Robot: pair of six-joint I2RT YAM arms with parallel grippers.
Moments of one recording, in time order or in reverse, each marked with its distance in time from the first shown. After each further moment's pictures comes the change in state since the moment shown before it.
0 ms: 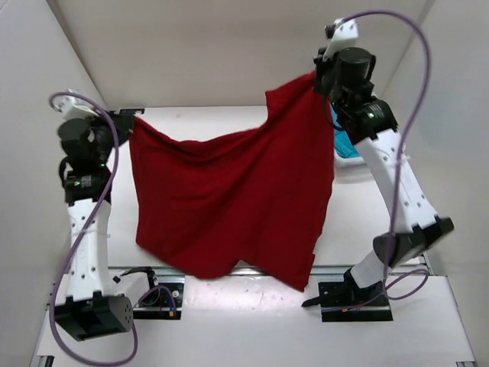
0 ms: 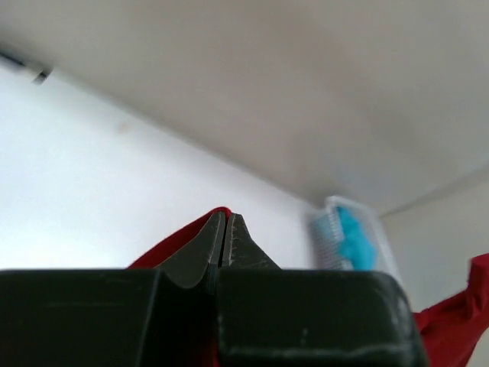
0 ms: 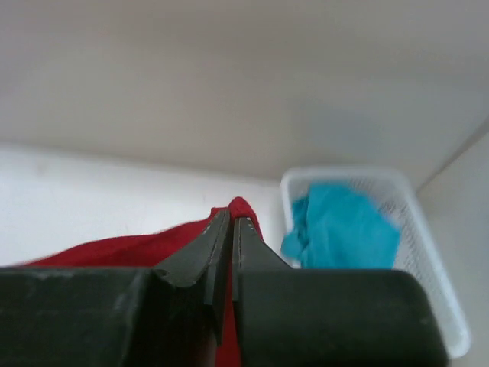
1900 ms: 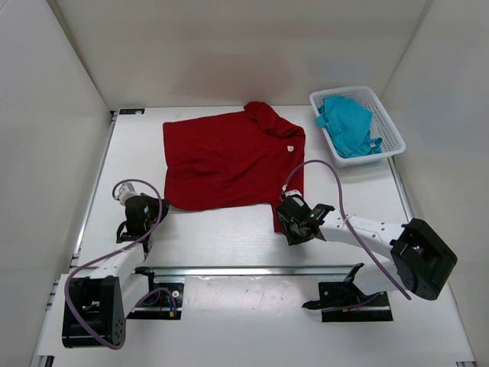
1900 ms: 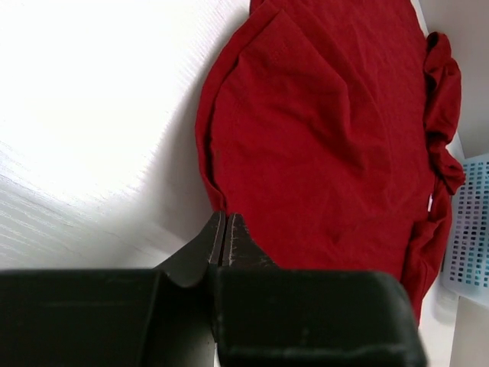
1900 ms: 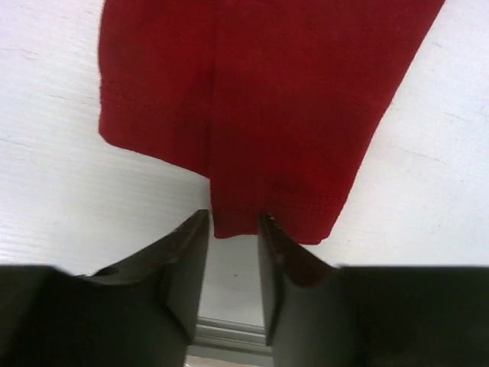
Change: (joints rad) left arm -0.162 -0.059 -1.117 0.583 -0.266 -0.206; right arm 0.355 -0.229 -1.390 -0.064 -0.141 0.586
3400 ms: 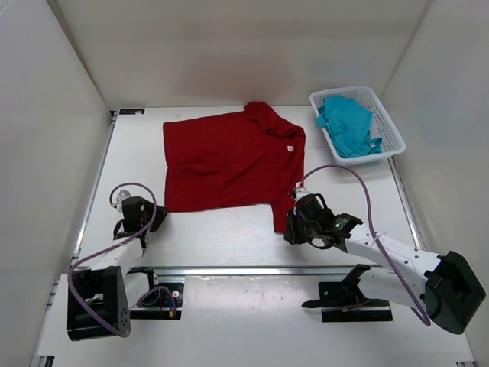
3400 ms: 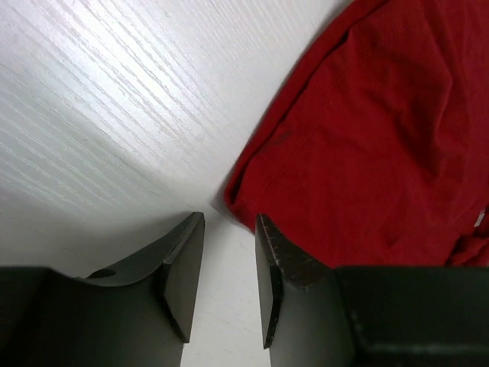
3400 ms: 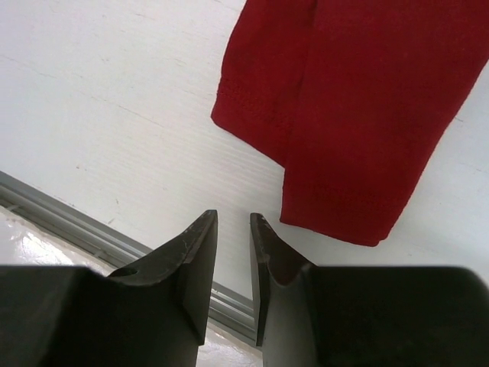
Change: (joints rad) left arm 0.090 0.062 0.037 -0.196 0.045 0.003; right arm -0.085 -0.286 -0.137 0.147 -0.249 -0.001
